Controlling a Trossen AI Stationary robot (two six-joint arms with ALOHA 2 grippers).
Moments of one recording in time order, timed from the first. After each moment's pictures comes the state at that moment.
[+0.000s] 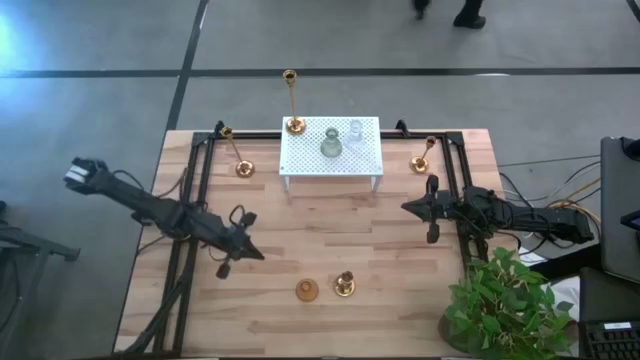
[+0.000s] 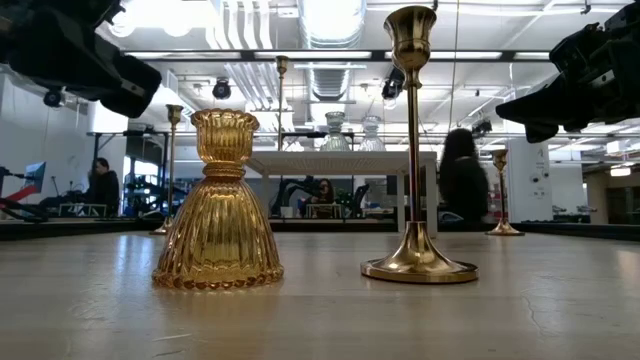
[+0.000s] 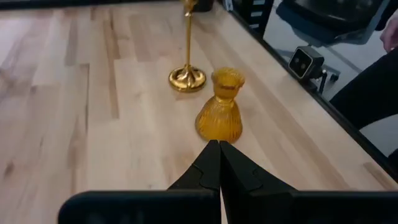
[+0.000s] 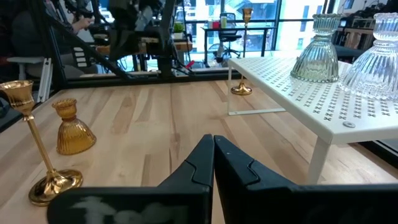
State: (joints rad) left arm -0.37 0.77 0.35 -0.01 0.00 -0.08; right arm -0.11 0.09 0.01 0.01 0.00 0.05
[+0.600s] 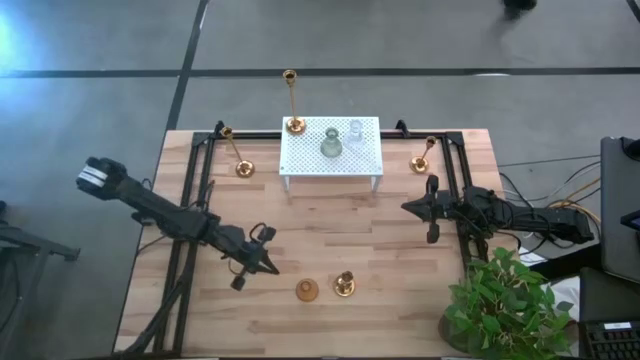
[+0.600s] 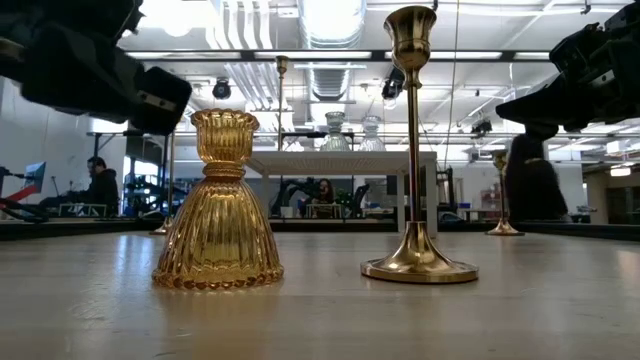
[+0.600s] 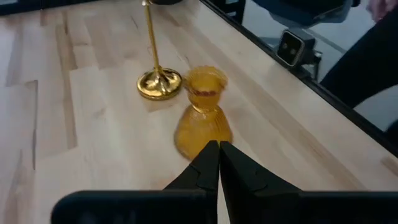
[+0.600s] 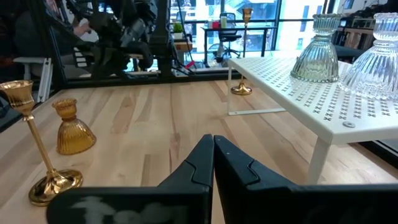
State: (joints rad) left arm -0.38 1.14 0.38 0.33 0.09 0.03; right arm -0.11 0.09 0.01 0.01 0.00 0.05
